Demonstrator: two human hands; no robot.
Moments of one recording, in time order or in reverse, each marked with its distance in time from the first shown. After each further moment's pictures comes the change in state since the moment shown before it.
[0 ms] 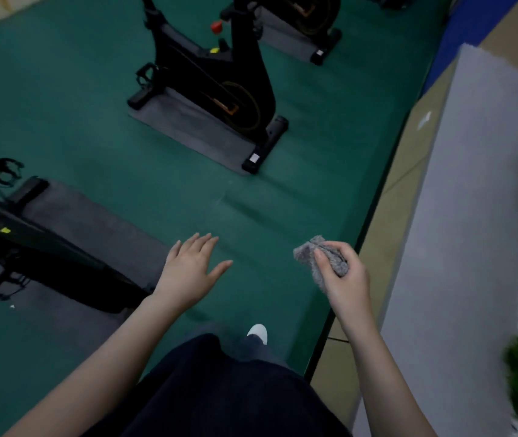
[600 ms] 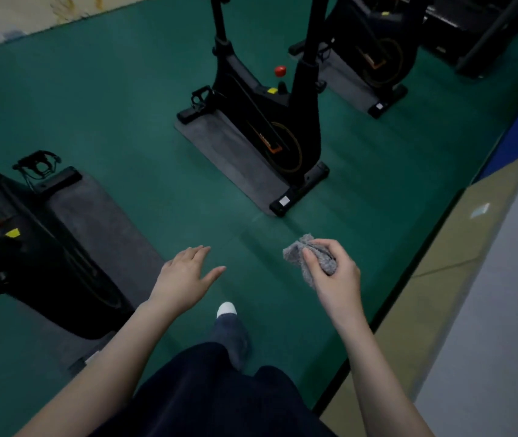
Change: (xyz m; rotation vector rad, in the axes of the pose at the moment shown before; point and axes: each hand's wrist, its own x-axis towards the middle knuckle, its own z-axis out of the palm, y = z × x) left_hand 0.154 -0.036 -0.045 -0.191 0.026 -0.315; right_hand 0.219 -0.063 0.088 -0.094 -0.278 -0.180
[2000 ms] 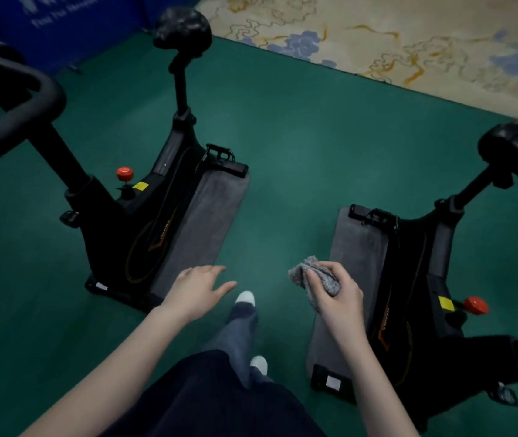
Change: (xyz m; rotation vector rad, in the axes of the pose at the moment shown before) left_hand 0.276 -0.003 -0.139 -0.361 0.200 -0.882; right_hand 0.479 -0.122 0.233 -0.098 -1.006 -0.465
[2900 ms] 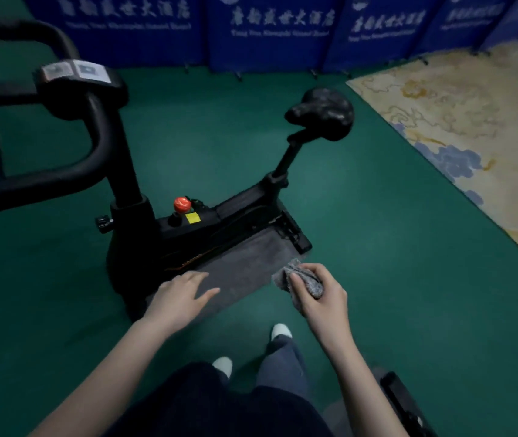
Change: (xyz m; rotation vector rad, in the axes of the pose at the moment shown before) left_hand 0.185 -0.040 -0.115 -0.453 0.248 -0.631; right_hand 0.362 -0.121 0.127 -0.059 -0.671 -0.355
